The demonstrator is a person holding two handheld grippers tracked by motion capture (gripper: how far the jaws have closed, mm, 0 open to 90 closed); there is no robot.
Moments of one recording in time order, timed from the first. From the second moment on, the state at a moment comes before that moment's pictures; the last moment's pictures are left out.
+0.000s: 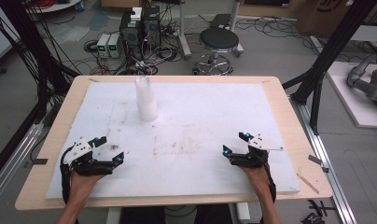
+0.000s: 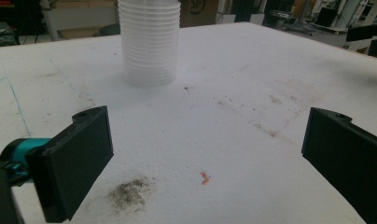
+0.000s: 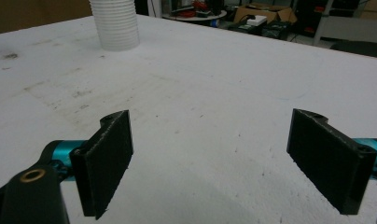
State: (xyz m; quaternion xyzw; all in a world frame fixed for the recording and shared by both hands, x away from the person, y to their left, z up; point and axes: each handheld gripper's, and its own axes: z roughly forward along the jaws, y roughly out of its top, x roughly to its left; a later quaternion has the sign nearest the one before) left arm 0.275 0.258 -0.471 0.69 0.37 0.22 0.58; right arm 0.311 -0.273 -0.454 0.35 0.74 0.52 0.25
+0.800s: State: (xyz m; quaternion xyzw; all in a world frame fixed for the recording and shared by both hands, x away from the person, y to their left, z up) left arm 0.278 0.261 -0.471 0.68 0.38 0.20 0.59; right arm 0.313 -0.272 -0.454 0.35 0.74 0.52 0.24
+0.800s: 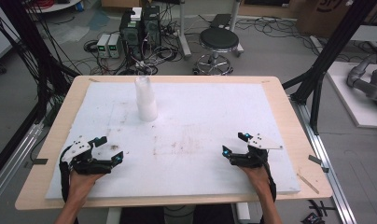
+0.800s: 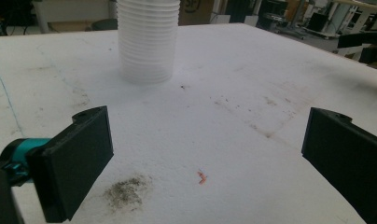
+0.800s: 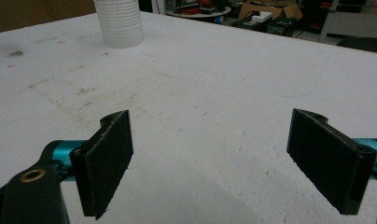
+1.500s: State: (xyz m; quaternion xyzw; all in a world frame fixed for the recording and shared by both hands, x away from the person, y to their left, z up) left arm 0.315 0.284 -0.406 0.69 0.33 0.18 0.62; right arm 0.314 -0.274 -0.454 0.35 0.74 0.52 0.23
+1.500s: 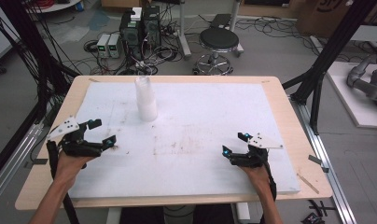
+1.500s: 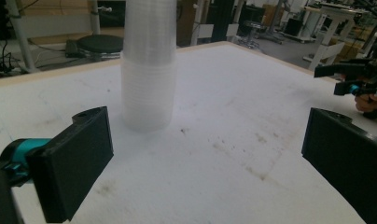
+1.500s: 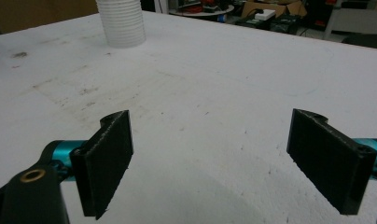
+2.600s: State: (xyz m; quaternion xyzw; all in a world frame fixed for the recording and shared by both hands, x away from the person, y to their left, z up) left arm 0.427 0.256 -0.319 0.75 0.24 0.16 0.60; right arm 0.315 -0.272 -0.454 0.35 0.75 0.52 0.23
